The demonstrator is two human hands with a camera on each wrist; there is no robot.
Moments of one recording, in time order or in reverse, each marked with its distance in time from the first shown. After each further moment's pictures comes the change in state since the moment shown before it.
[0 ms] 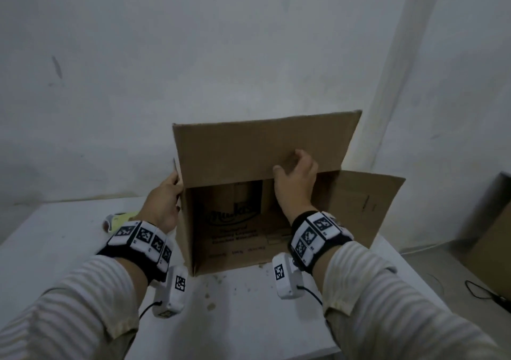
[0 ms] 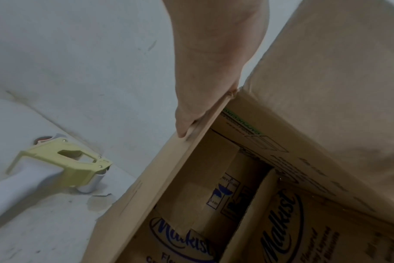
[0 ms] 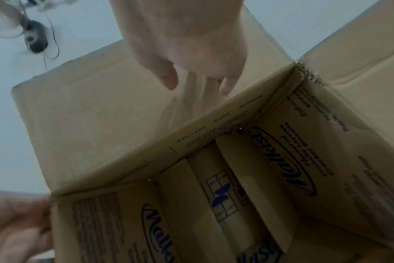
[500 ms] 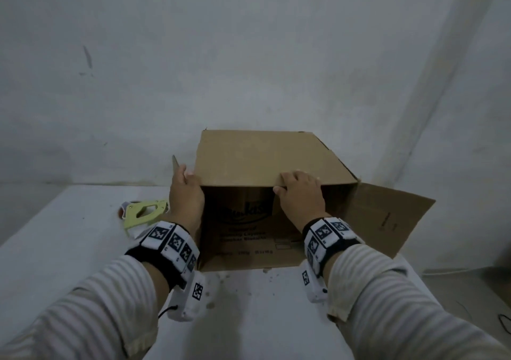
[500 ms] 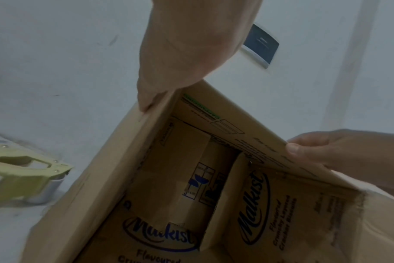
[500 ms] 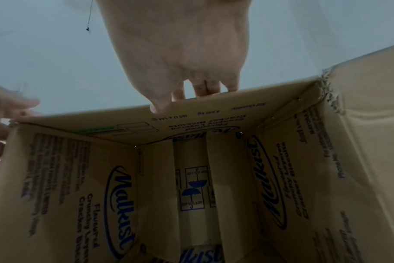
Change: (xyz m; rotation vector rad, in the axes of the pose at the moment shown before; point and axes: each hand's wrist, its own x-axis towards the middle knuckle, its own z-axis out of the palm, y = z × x) left_hand 0.007 -0.016 0.039 0.225 0.497 0.184; right_hand 0.031 0.040 0.008 -0.830 -0.376 -0.390
